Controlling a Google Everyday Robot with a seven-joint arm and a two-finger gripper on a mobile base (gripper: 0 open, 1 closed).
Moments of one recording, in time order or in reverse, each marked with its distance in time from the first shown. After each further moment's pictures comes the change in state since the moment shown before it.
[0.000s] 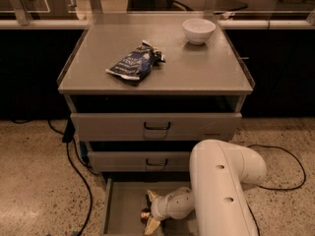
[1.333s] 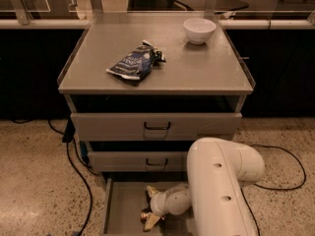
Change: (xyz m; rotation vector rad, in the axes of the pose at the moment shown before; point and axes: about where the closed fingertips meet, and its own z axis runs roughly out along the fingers) arm -0.010 -0.018 -0.001 0.018 0.004 -0.024
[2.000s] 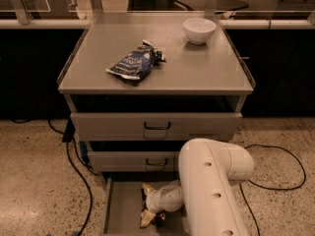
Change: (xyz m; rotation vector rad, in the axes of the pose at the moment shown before) arm -0.006 -0.015 0.024 0.006 0.004 -0.033
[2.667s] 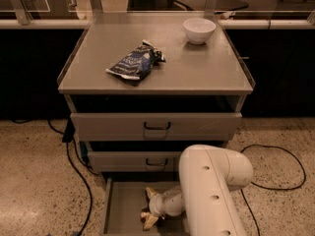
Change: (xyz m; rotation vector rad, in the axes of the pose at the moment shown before) arm 0.029 0.012 0.017 0.003 0.012 0.028
